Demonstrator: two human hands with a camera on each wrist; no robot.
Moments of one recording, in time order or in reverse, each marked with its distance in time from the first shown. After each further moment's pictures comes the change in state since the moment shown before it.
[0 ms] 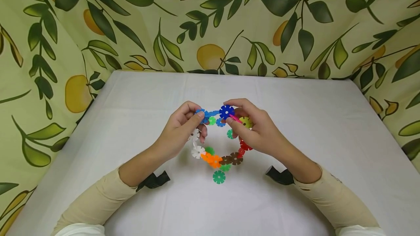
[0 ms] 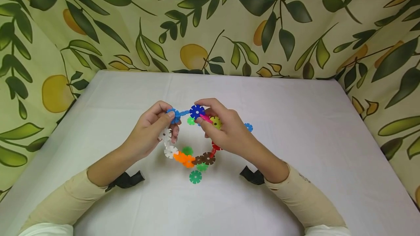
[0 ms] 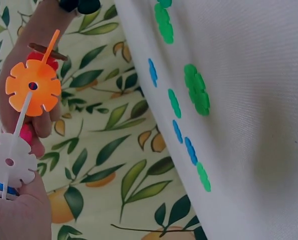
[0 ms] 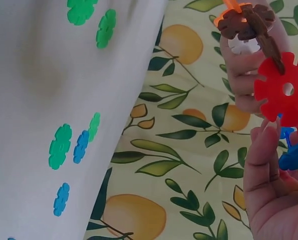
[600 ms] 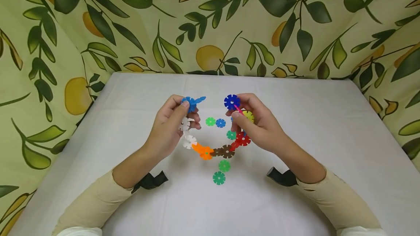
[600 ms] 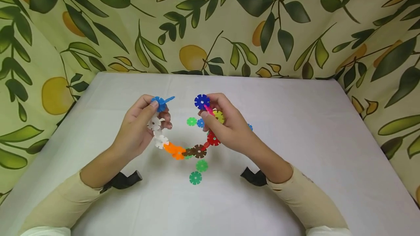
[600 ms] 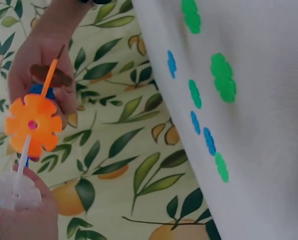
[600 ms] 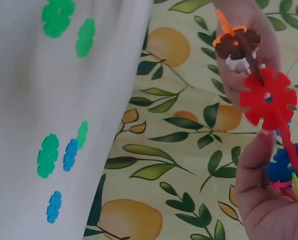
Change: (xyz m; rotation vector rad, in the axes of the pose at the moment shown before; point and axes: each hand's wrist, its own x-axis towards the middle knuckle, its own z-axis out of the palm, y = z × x) left_hand 0.000 0.013 -0.006 -0.131 0.127 0.088; right_hand 0.002 -0.005 -0.009 0.194 0.019 0.046
